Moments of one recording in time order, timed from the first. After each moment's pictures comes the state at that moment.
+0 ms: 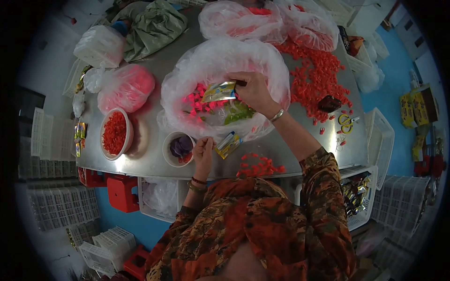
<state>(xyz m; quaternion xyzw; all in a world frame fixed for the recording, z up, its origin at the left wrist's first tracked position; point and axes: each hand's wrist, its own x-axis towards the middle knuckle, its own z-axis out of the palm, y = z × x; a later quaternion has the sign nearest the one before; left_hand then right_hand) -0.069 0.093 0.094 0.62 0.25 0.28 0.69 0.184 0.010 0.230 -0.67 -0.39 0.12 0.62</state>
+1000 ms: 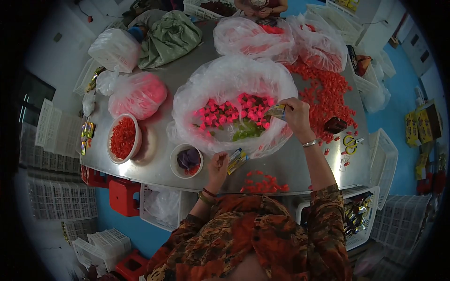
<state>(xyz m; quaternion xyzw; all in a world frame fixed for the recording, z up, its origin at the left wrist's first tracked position) -0.058 0.078 0.069 0.65 0.26 0.28 0.65 0.225 -0.075 0.222 -0.81 -0.35 -0.08 0.46</state>
